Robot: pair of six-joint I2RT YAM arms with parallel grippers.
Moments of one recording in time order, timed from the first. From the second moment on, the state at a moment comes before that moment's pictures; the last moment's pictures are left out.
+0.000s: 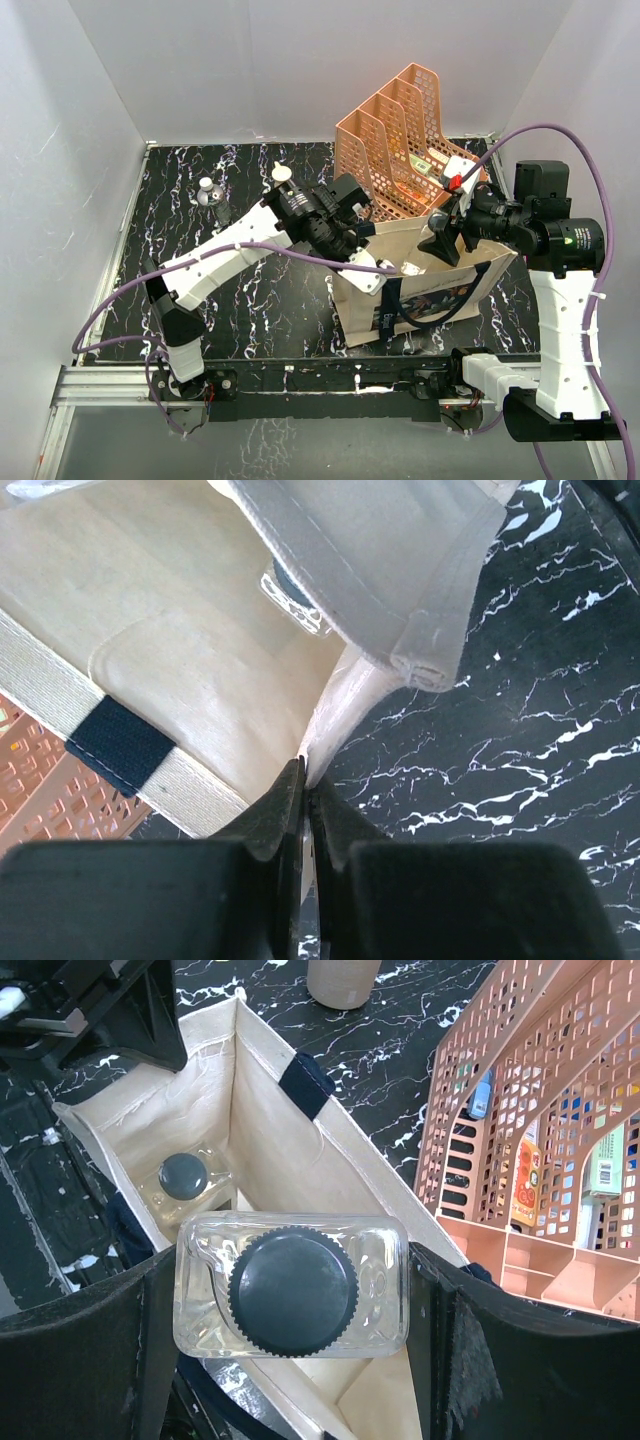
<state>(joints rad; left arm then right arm) -1.02 1.79 2.00 -1.38 0.23 1.30 0.01 1.04 1.57 -1.26 -0.81 -0.73</state>
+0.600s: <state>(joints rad) -1.02 1.69 1.91 -1.42 0.12 1.36 0.01 1.07 1.57 -1.29 -0.81 -0.76</state>
